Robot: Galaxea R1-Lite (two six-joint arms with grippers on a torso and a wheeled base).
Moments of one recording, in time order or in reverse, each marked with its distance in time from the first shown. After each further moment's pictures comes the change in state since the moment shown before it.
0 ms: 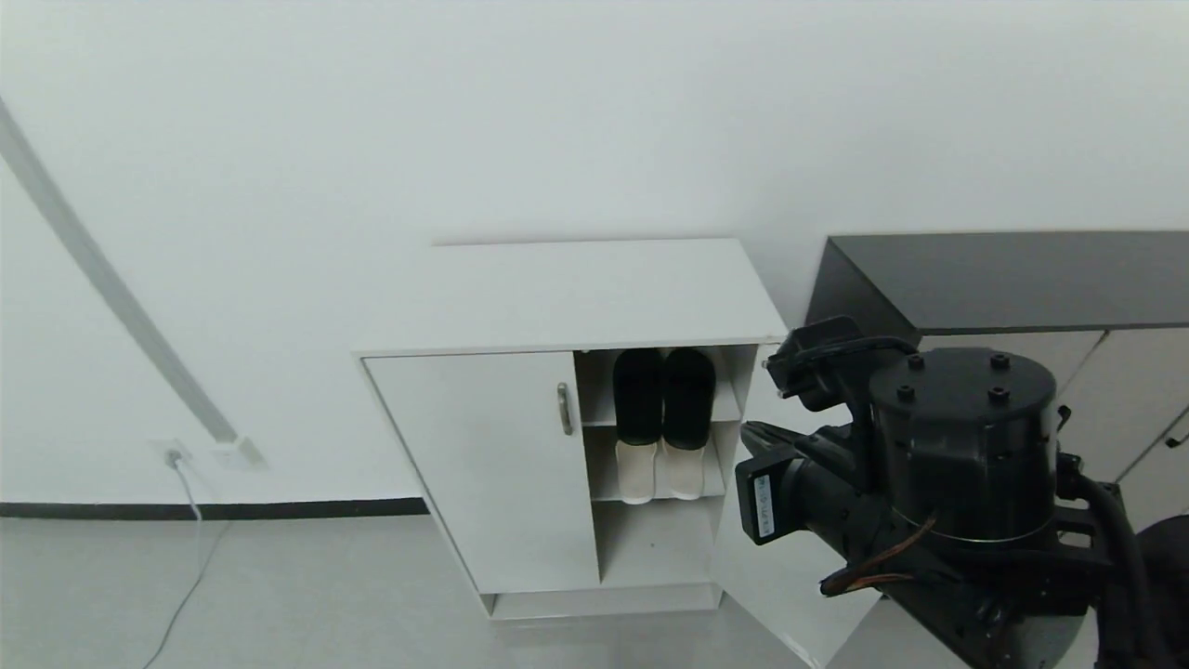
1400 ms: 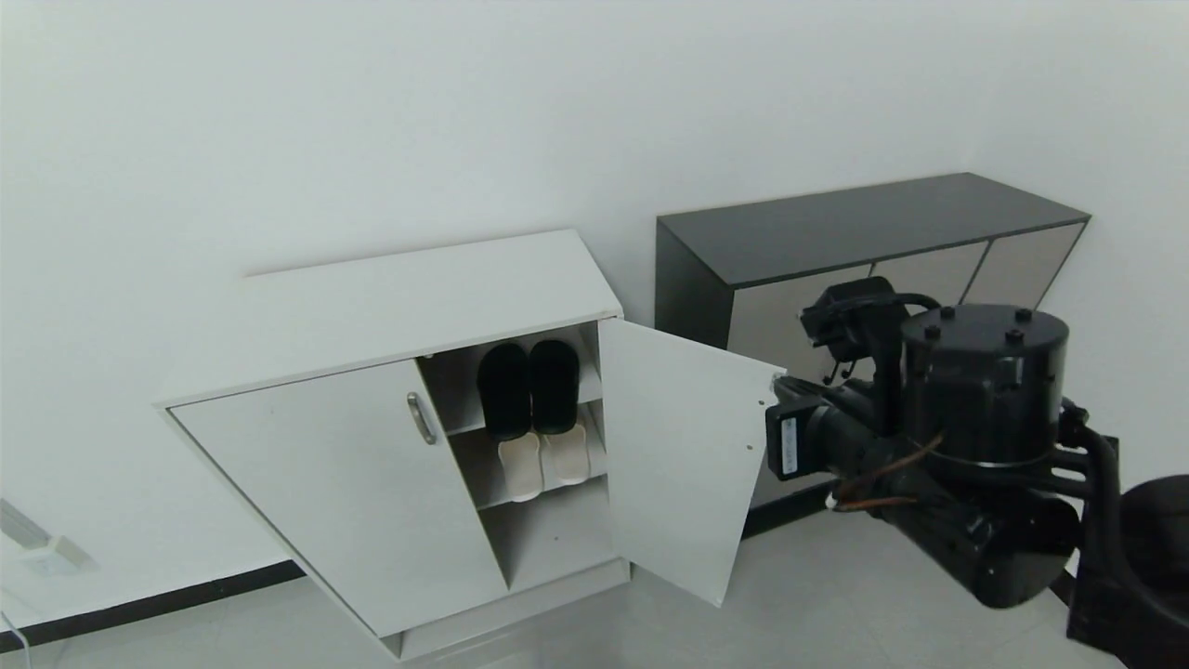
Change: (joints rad) left arm 0.000 0.000 0.000 0.000 0.000 0.001; right arm -0.141 0.026 -0.024 -0.081 0.002 -0.062
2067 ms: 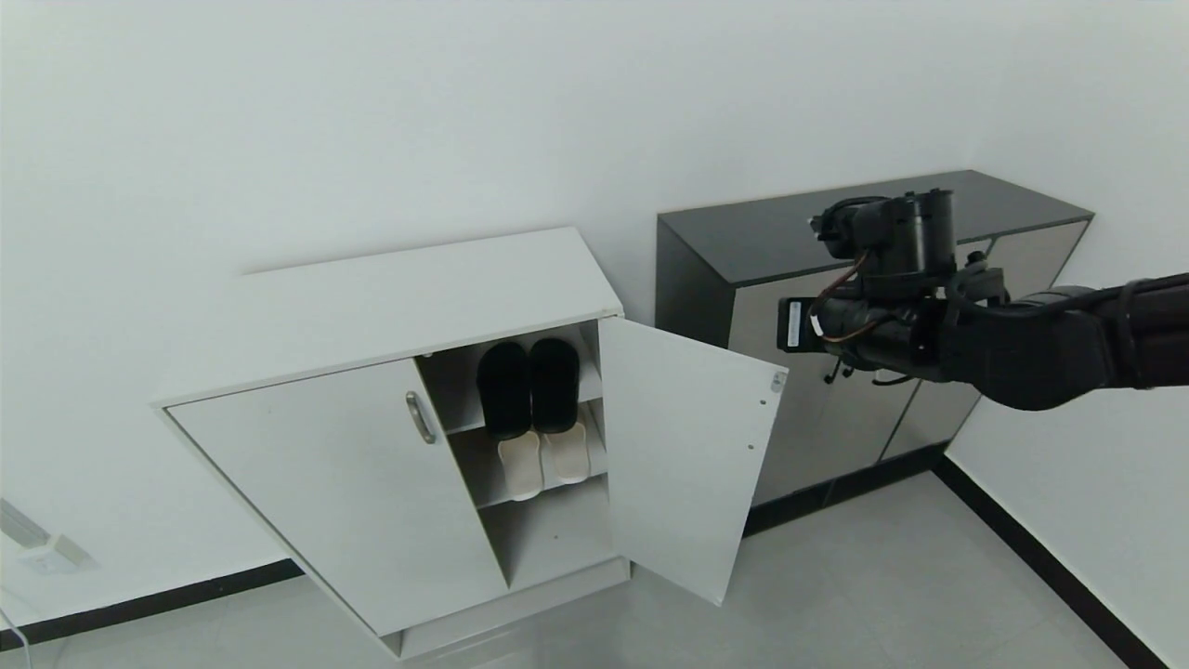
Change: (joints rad) left arm 0.000 0.000 0.000 0.000 0.000 -0.001; right arm -0.329 0.256 -0.546 0.404 0.318 0.131
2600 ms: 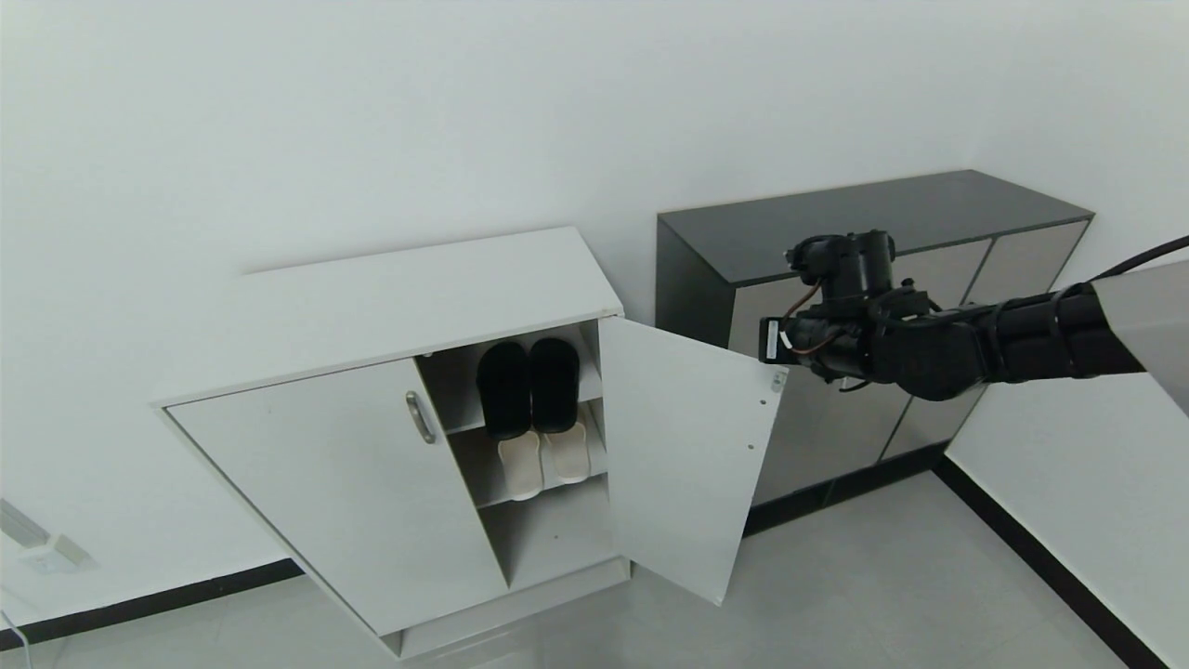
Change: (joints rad) left arm 0.000 0.000 0.000 0.000 0.001 0.000; right arm -0.060 0.200 -0.159 0.021 0.050 0.028
